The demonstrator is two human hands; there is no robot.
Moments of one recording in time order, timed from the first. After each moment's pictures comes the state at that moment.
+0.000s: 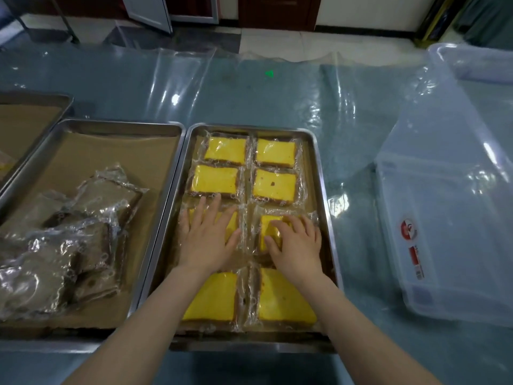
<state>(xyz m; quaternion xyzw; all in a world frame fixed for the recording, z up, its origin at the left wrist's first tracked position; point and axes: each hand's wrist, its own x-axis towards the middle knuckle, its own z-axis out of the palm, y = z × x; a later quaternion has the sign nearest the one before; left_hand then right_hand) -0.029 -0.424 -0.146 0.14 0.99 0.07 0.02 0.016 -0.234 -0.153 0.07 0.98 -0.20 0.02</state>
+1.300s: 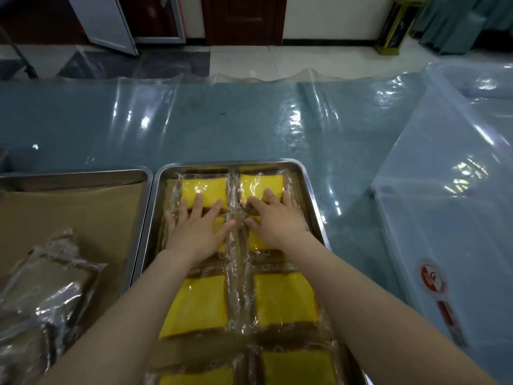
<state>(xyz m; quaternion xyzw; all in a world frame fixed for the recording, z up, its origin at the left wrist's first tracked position) -0.187 -0.403 -0.158 0.15 0.98 0.07 0.11 -0.158 -0.213 -0.141 0.04 0.99 -0.10 0.12</state>
